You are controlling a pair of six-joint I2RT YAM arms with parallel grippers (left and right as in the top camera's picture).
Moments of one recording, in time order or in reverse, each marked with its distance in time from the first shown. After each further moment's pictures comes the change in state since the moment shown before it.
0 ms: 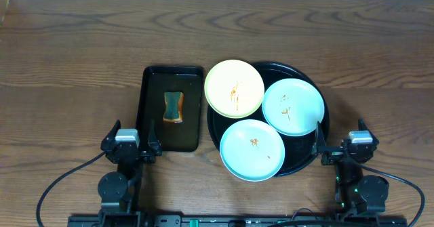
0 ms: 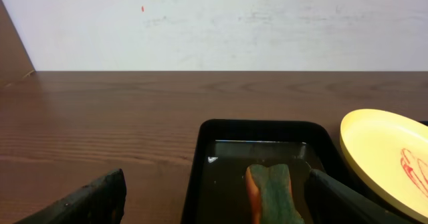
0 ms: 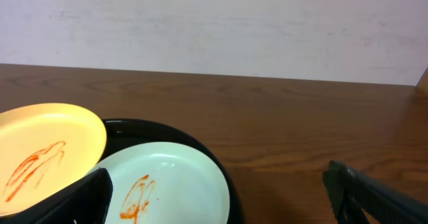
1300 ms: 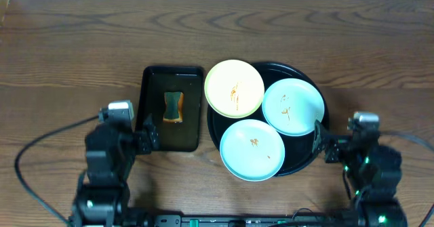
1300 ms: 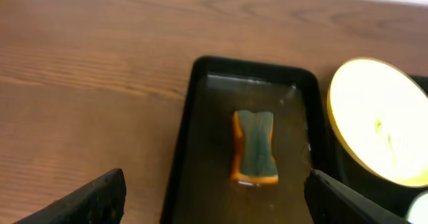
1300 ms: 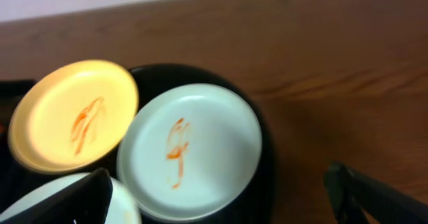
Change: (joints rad) left arm 0.000 0.587 0.542 -0.431 0.027 -0.110; right arm 0.000 0.432 0.407 -0.378 -0.063 0.164
